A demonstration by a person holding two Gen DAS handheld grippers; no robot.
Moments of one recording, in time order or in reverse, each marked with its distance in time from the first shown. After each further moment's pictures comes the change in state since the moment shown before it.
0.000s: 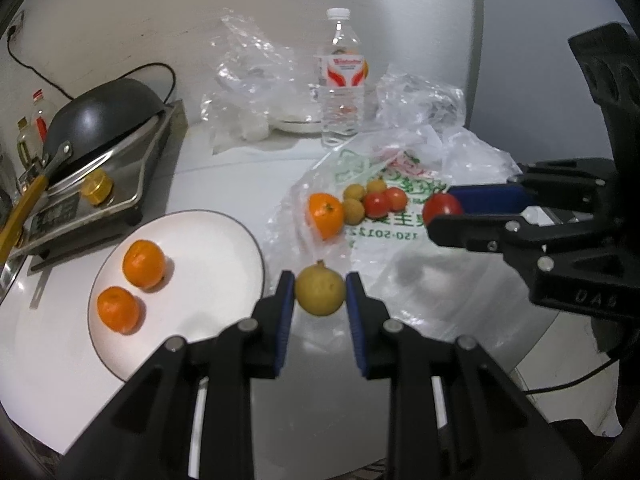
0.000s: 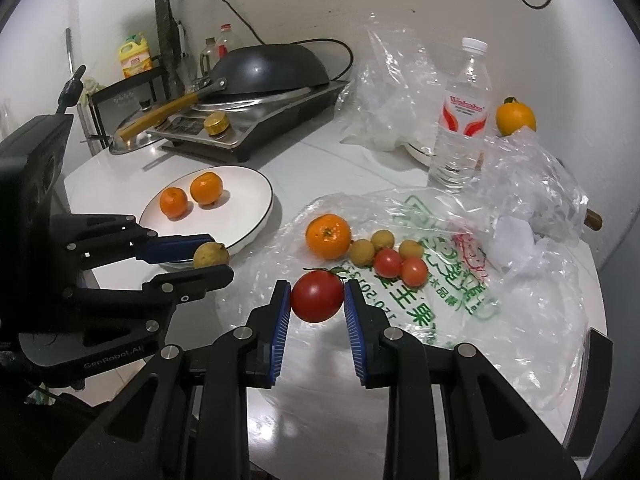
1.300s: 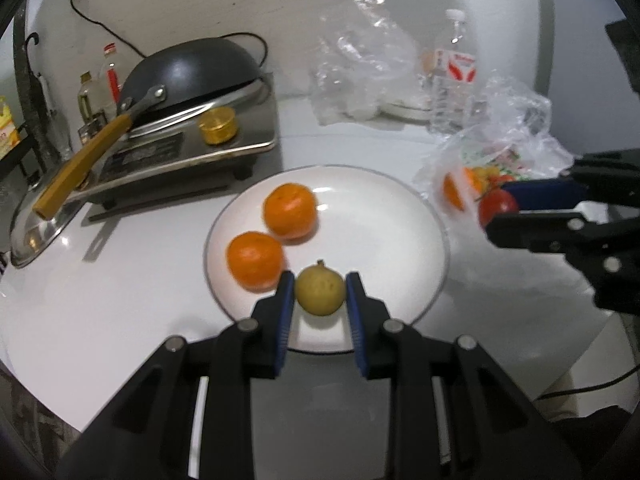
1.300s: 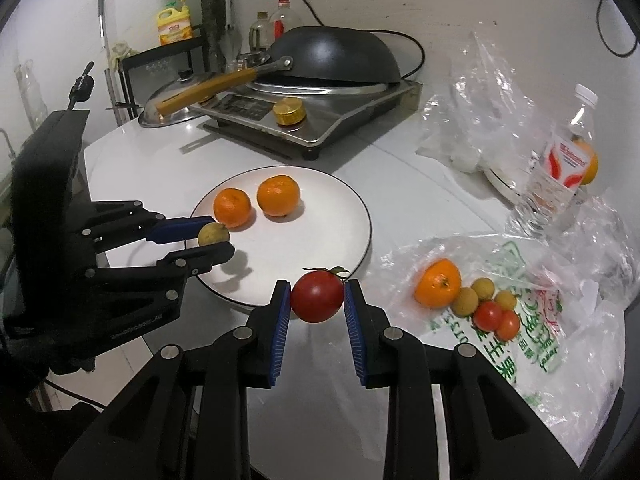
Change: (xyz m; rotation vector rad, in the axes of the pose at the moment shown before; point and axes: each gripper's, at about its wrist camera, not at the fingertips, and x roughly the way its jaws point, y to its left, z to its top) left arm -0.007 0.104 -0.041 -0.104 0.026 0.180; right arm 0.051 0.084 0.038 -0.125 0.056 0.064
